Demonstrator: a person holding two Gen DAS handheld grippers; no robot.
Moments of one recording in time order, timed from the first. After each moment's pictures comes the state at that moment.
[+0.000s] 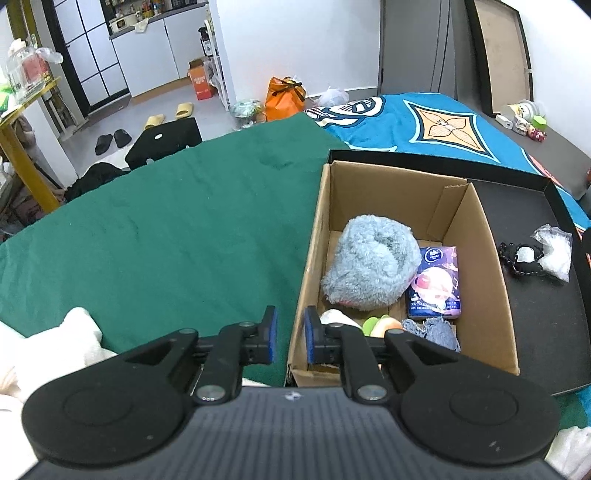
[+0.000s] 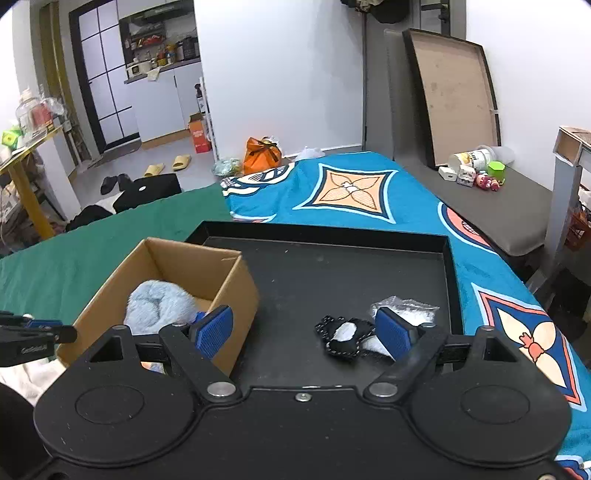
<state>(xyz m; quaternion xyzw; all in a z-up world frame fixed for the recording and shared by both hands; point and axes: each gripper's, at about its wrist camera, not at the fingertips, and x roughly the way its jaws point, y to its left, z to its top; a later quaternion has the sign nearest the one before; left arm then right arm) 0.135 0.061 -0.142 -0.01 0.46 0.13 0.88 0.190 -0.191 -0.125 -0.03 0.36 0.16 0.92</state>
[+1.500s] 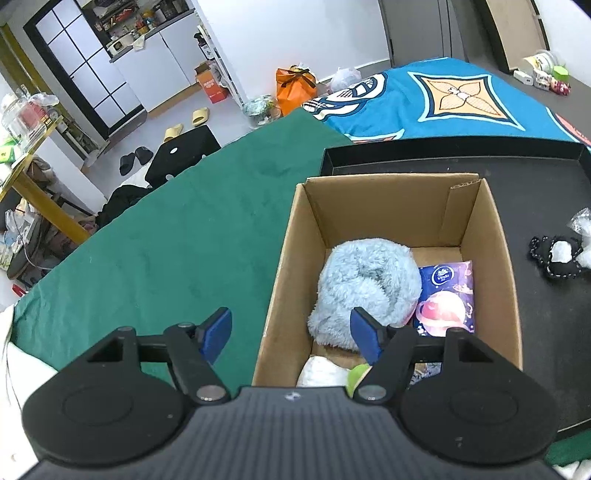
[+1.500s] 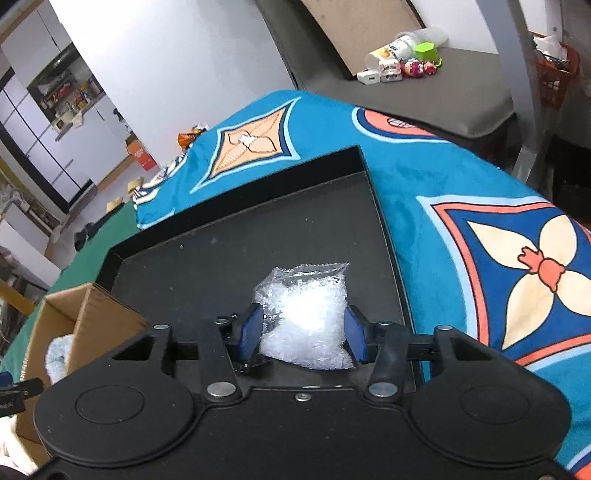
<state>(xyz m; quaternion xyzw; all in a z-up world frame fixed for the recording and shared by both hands) 0.198 0.018 -0.154 0.08 0.49 0.18 0.85 0.277 -0.295 -0.221 0.14 0.45 0.10 0.88</state>
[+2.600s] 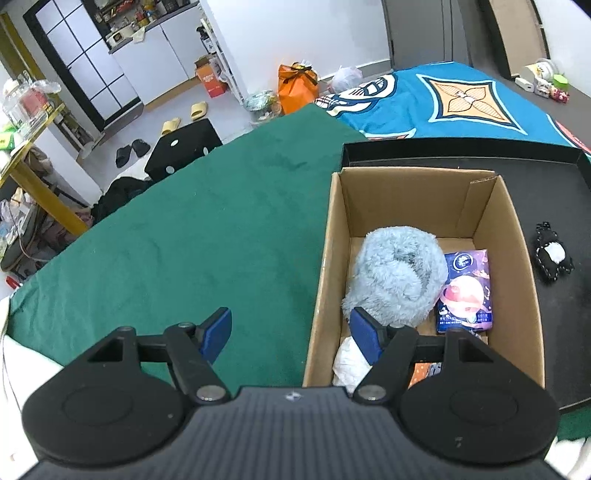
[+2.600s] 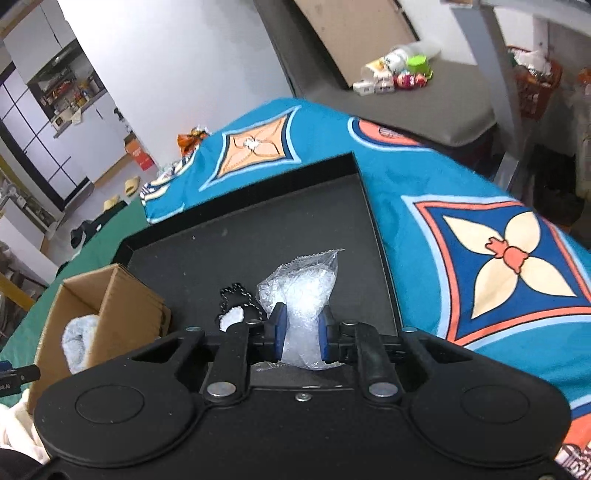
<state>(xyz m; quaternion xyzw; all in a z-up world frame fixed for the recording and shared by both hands) 0.176 0.049 -0.139 0.07 0.49 0.17 0.85 0.235 -0.298 -0.186 0.13 0.44 0.09 0.88</state>
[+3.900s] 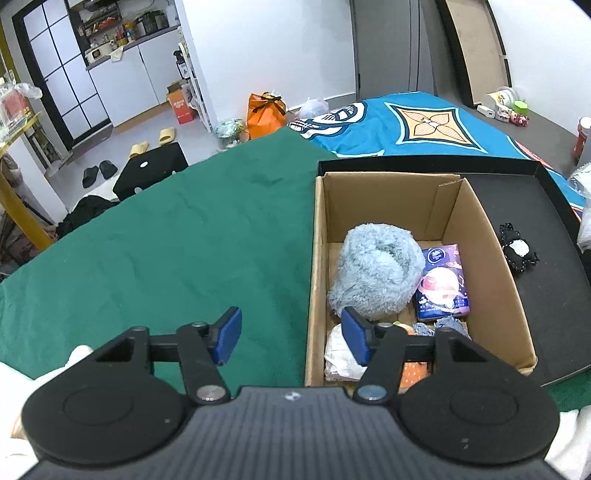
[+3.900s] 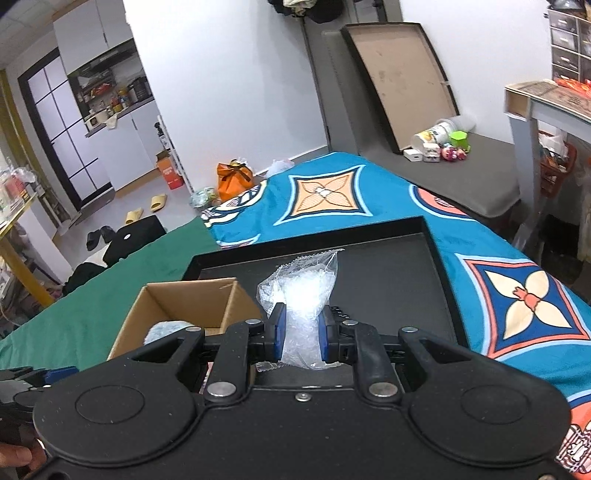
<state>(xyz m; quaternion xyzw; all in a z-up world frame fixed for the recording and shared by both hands) 0.140 0.072 -0.149 0.03 0.44 0.10 0.89 0.181 -0.203 -0.113 0.07 0.37 0.11 0.92</state>
